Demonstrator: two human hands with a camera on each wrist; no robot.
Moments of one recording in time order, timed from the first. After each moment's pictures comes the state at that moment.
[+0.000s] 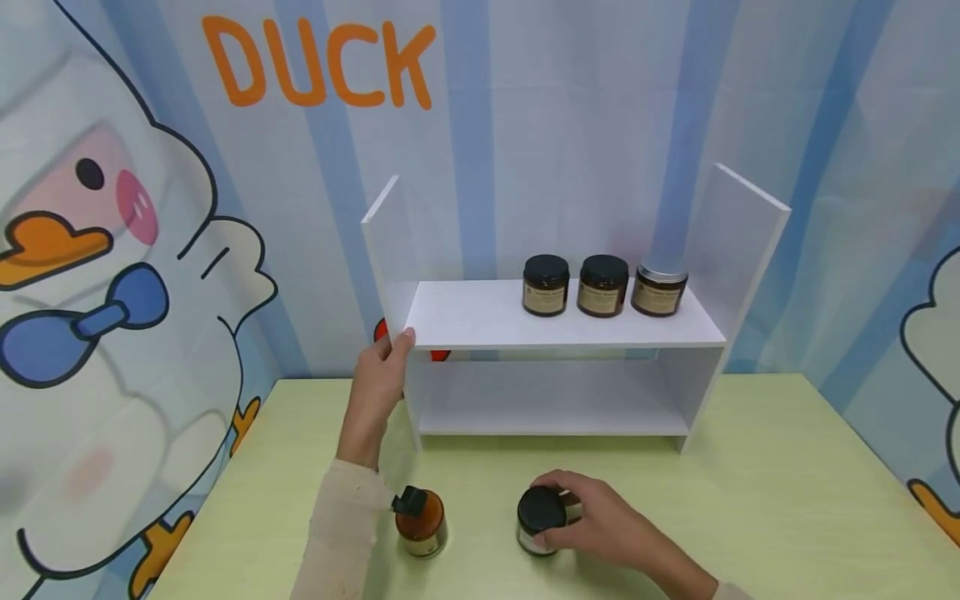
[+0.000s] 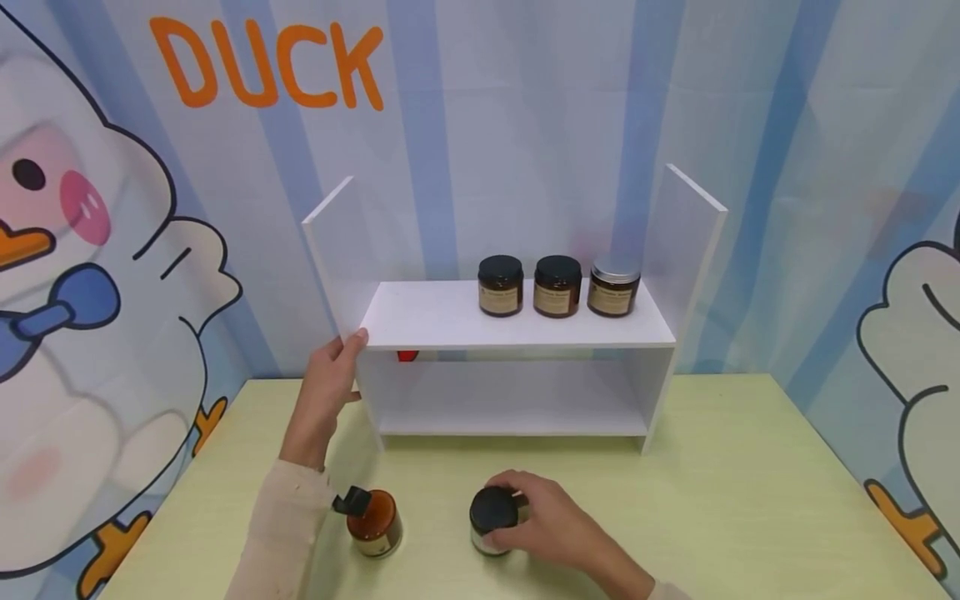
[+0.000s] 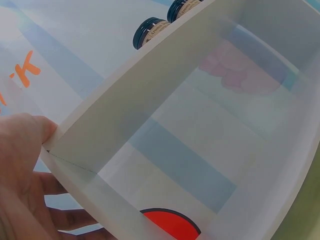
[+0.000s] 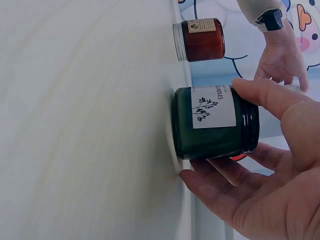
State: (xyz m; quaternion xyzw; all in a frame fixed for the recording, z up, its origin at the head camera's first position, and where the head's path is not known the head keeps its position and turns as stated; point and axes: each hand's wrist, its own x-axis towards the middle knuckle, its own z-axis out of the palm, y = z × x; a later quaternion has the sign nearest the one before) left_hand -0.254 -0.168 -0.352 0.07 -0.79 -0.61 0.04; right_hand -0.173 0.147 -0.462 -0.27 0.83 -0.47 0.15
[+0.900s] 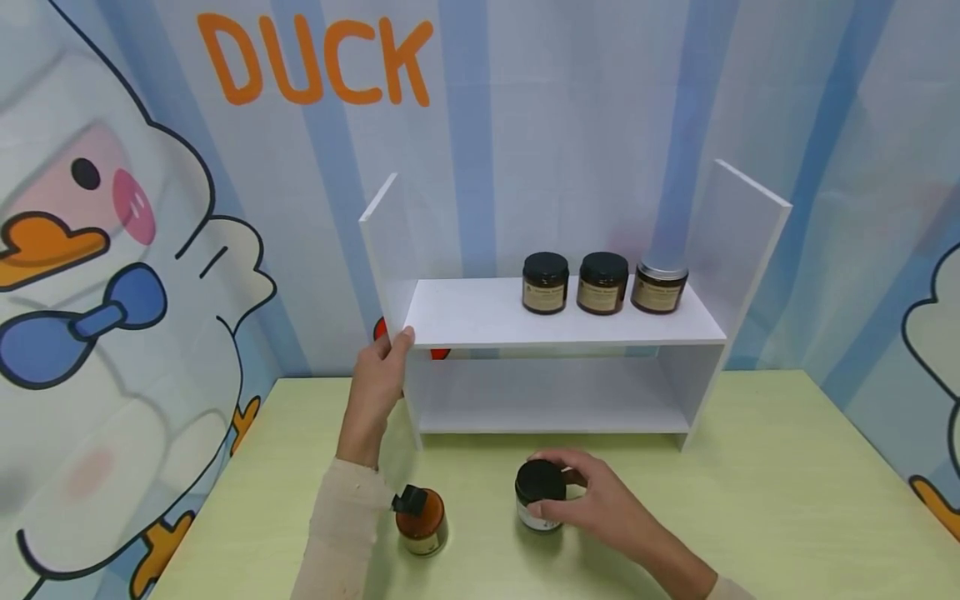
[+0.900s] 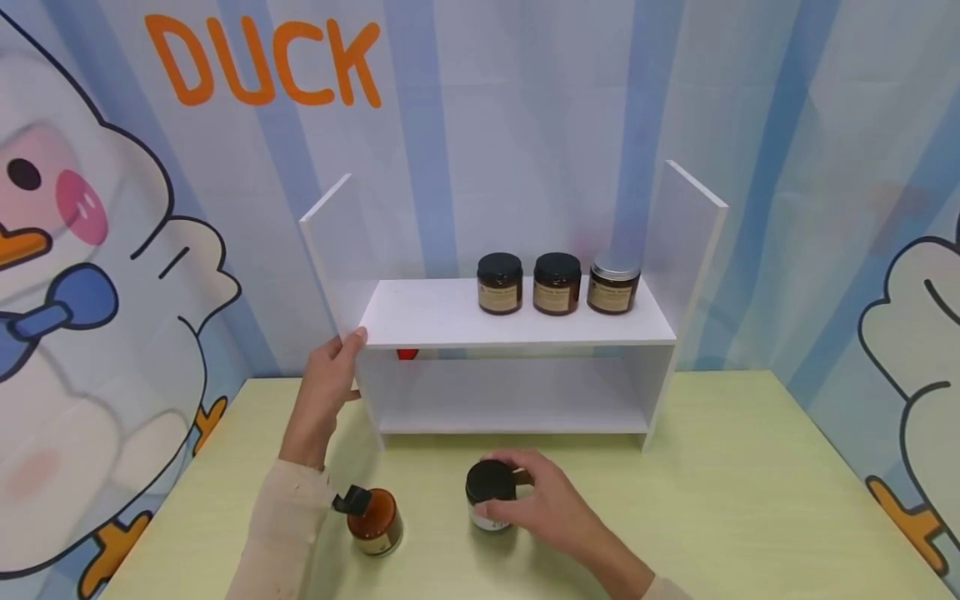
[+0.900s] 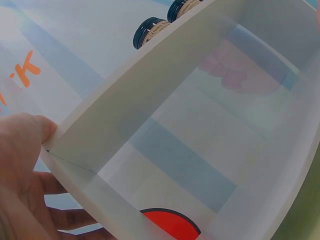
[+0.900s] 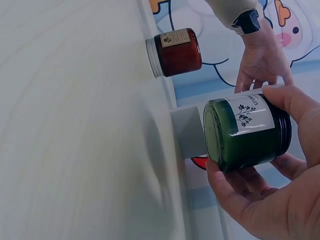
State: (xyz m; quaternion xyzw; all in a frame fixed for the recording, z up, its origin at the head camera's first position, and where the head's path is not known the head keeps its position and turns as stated) left_hand -0.254 -0.167 -0.352 0.08 -0.79 -0.61 0.05; right_hand -0.175 0.138 -0.451 -0.20 0.78 -0.58 0.11
